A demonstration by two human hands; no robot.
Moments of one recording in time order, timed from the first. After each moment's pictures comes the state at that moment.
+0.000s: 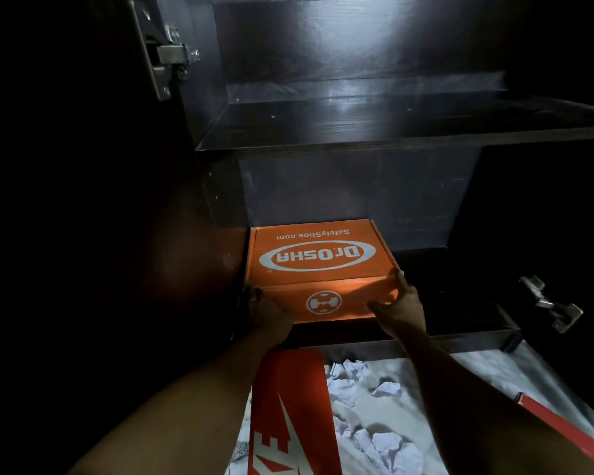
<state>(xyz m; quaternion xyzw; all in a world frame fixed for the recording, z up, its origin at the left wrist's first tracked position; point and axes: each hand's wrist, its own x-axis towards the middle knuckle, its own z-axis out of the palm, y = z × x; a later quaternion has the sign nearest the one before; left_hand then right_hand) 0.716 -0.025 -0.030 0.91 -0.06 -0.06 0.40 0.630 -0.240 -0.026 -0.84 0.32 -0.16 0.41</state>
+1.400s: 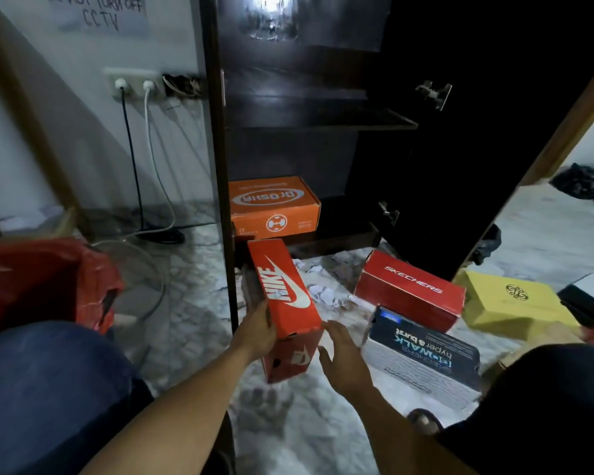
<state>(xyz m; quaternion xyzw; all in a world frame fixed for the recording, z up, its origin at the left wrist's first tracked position) 0.423 0.173 -0.038 0.83 -0.27 -0.23 0.42 0.237 0.040 -0.019 -0.91 0.25 -0.11 0.32</state>
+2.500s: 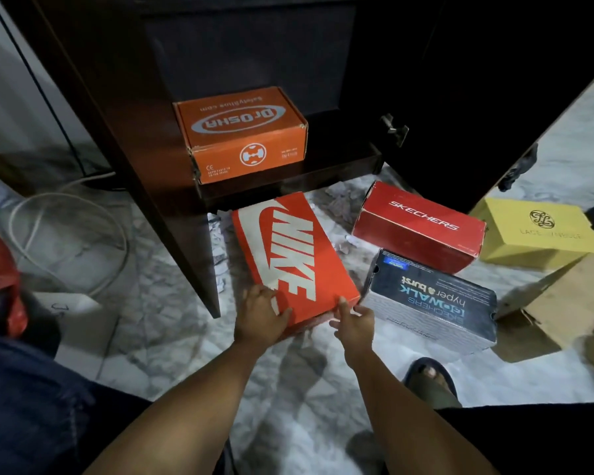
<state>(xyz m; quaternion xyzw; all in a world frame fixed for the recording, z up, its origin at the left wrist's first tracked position) 0.393 0.126 -0.091 0.92 -0.27 -0.16 0.25 0.263 -0.010 -0.118 -0.49 0.58 -0.21 0.62</state>
